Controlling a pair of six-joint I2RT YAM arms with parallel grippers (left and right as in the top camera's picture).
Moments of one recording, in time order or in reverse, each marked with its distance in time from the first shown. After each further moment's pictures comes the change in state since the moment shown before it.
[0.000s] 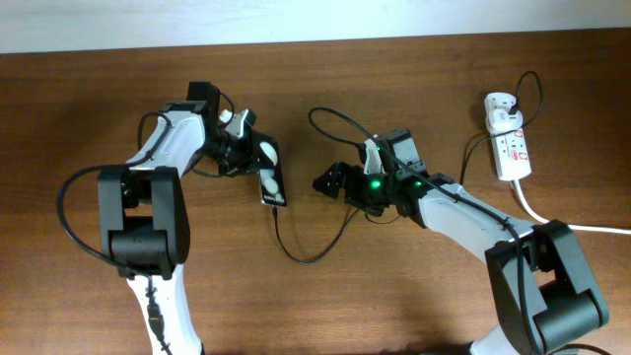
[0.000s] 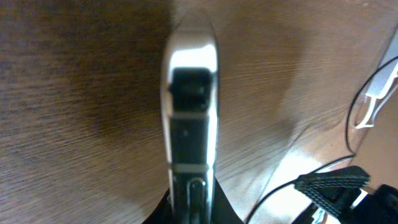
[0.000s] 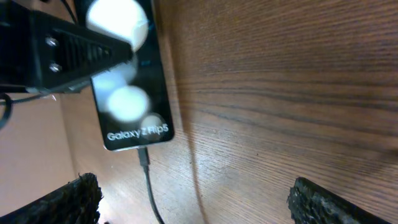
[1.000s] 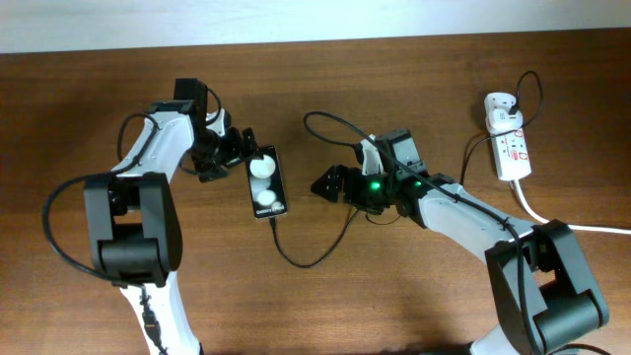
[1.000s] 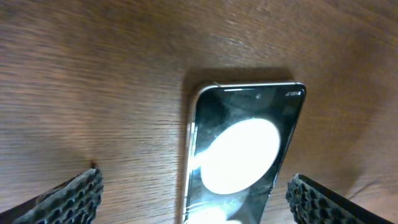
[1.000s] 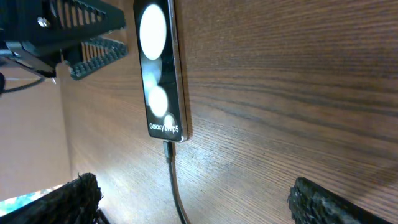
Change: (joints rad) left arm 0.037 -0.057 -0.022 0.014 -0.289 -0.126; right arm 0.000 0.000 0.000 0.000 -0.034 -0.084
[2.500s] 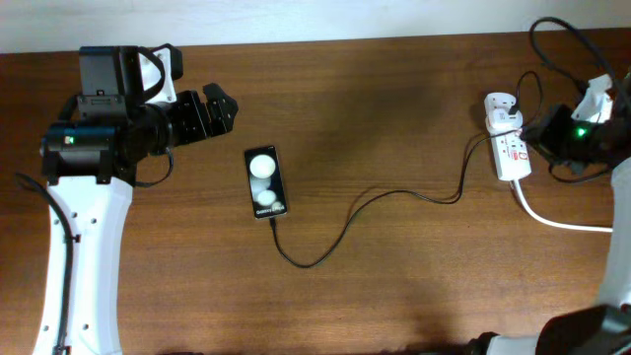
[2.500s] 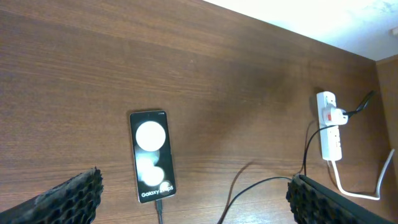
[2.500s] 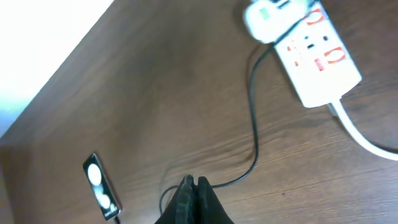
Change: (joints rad) left arm 0.000 -0.656 0.080 -0.150 -0.039 0.000; right arm -0.811 -0.188 0.611 -0.981 0.159 -0.406
